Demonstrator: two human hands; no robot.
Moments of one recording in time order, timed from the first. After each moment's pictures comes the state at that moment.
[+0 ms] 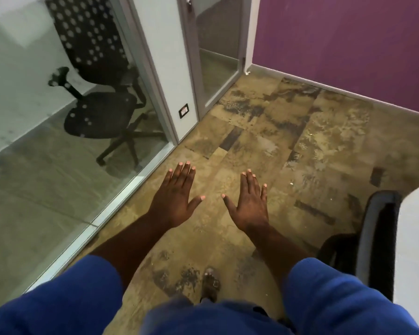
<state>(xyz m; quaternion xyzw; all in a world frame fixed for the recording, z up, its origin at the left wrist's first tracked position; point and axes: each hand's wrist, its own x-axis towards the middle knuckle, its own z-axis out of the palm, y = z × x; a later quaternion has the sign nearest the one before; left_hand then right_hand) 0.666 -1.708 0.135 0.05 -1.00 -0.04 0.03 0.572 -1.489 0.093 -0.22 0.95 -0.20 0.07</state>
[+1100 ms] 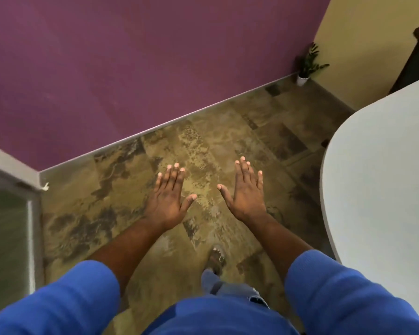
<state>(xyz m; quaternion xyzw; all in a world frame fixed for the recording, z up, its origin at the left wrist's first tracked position) -0.225 -1.435 0.120 -0.40 -0.91 -0.09 -0.04 -0.099 -1.222 0.099 0.24 0.95 -0.16 -0.09</state>
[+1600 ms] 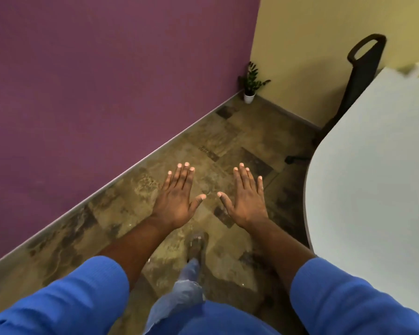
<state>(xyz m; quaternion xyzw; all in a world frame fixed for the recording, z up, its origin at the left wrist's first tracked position) -0.472 -1.081 0.134 -0.57 -0.82 -0.09 -0.01 -0.287 -0.942 0.116 0.38 0.91 -0.13 -0.11</state>
